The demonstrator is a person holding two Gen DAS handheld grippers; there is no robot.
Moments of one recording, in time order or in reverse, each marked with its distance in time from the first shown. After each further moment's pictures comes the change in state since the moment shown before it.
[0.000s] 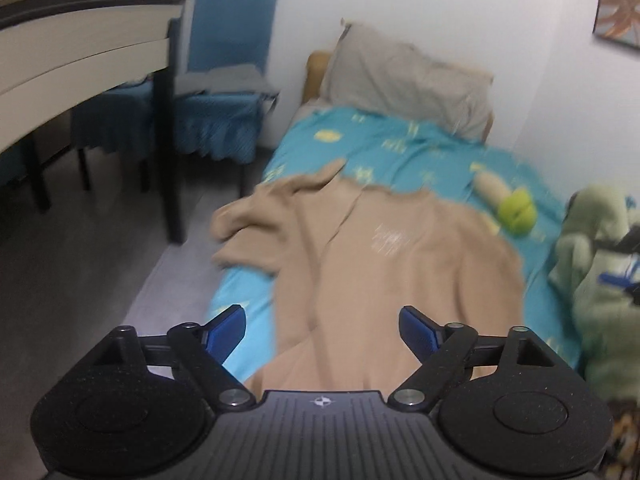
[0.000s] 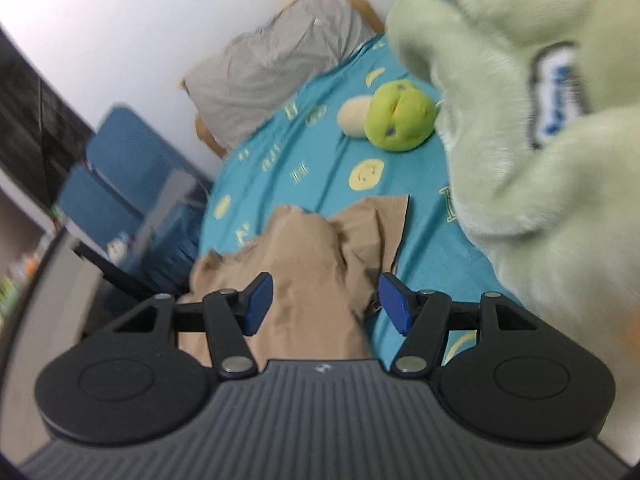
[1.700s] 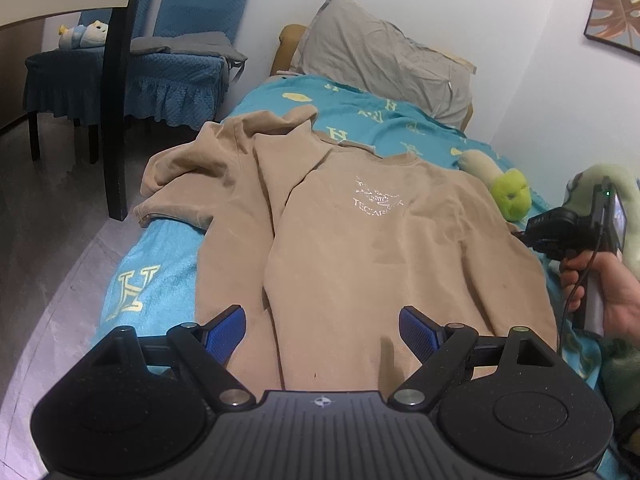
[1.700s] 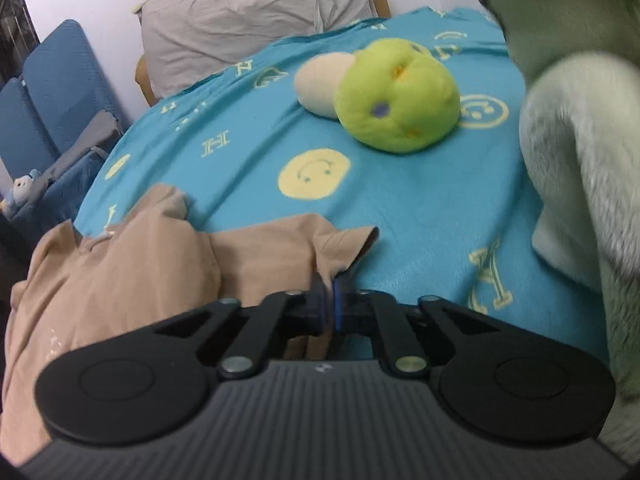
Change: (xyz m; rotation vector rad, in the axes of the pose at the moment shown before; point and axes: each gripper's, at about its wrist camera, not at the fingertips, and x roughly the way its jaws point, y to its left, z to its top) left arm 0.107 0.025 -0.054 -0.017 0.008 -0.115; right arm 0.187 -0.023 0.020 -0.239 -0.023 -0.199
